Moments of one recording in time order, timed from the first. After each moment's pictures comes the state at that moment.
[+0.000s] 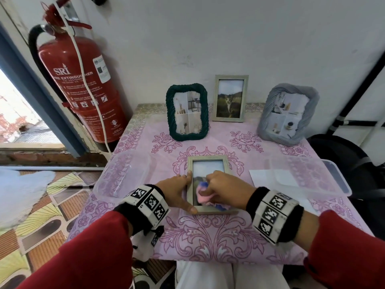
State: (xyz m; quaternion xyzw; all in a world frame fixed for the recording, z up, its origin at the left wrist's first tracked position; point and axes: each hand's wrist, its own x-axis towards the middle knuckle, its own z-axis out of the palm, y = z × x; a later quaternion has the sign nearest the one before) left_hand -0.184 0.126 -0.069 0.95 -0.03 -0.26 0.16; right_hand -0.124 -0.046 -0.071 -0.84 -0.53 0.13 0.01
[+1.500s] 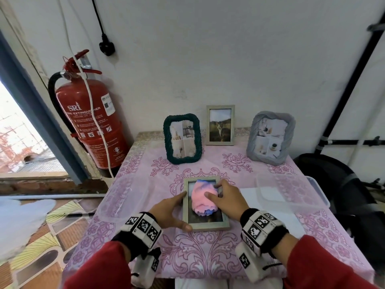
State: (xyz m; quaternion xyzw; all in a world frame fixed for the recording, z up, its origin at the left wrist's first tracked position) left_hand -0.198 0.137 -0.086 0.93 0.02 -0.18 0.33; right_hand -0.118 -0.066 -0.095 -0.89 -0.17 0.10 0.42
